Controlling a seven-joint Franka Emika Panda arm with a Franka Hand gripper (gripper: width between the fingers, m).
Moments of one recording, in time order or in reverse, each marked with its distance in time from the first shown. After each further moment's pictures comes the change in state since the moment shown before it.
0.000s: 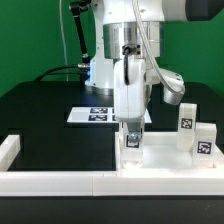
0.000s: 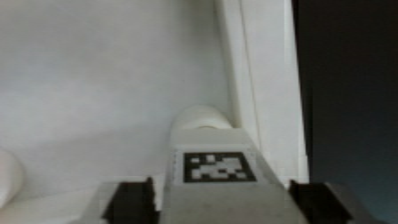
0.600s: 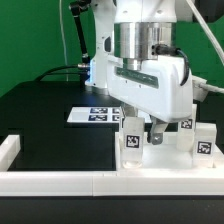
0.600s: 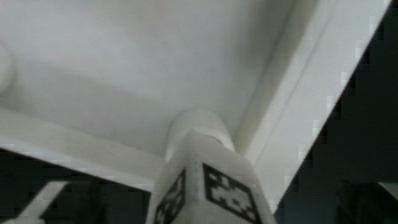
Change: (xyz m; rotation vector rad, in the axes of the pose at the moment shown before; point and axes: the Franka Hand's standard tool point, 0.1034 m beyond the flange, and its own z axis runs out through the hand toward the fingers) arm -0.005 0.001 -0.001 -0.036 0.041 -0.635
